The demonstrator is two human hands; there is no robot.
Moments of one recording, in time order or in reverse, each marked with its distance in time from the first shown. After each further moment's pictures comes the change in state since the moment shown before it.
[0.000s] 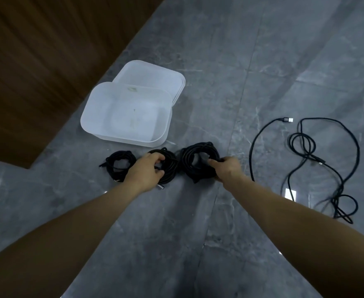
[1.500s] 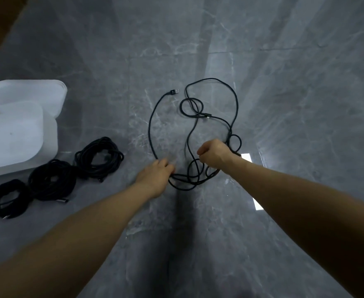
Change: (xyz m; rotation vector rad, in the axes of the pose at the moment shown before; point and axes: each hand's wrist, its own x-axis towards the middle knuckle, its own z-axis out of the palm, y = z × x) left_hand -0.014 0.170 0.188 0.750 -0.247 0.630; right_hand -0.037 0.111 -0.207 -0.332 0.071 -0.089
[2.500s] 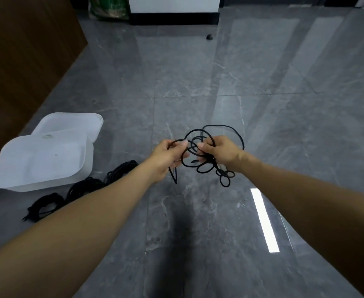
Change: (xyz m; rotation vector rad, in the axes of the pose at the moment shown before) left_hand -0.030 -0.006 -0.119 -1.715 0.298 -0.209; right_hand -0.028 -0.063 -0.032 0.575 -0.092 -0.412
